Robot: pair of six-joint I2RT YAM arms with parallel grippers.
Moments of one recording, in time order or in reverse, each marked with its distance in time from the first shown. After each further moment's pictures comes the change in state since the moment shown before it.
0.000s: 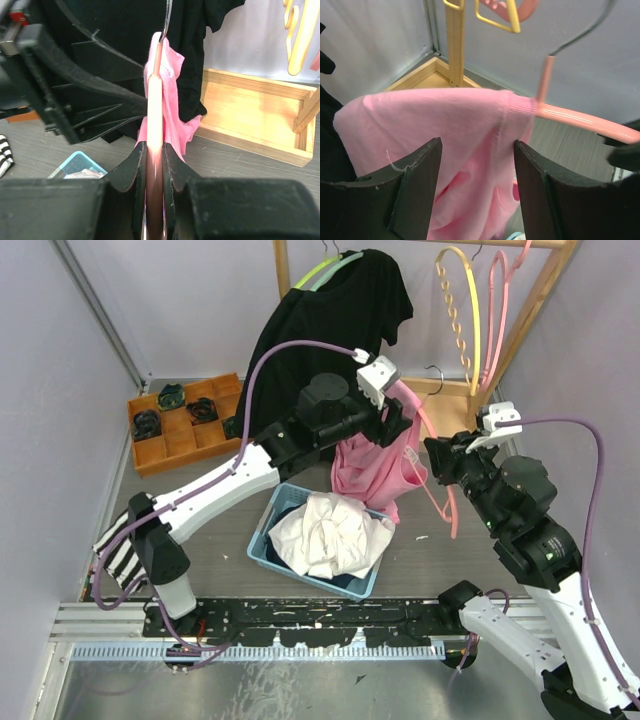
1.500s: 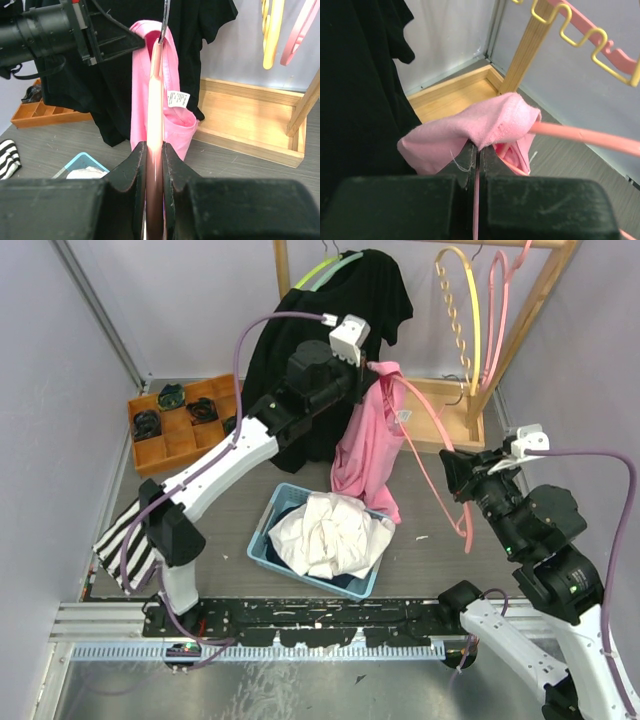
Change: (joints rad) left arm 0.163 0.103 0.129 -0.040 -0.073 -0.126; right arm 0.000 -0.118 -0.016 -0.034 -0.003 -0.005
